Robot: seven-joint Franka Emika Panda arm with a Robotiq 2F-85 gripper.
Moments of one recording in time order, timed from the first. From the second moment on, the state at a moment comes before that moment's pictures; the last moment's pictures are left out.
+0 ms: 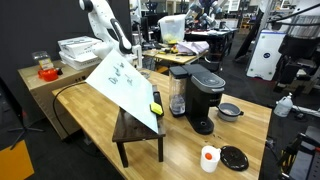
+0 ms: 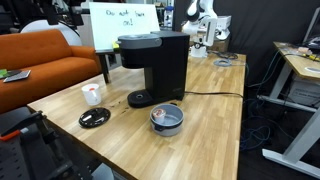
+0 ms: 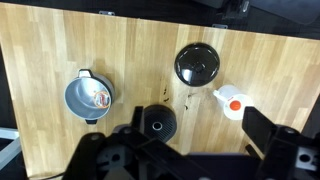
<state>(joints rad) 0.14 -0.67 -0.02 -2.81 -0.03 2.19 -0.18</state>
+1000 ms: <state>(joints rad) 0.18 -0.51 0.00 -2.81 0.02 2.32 -0.18</state>
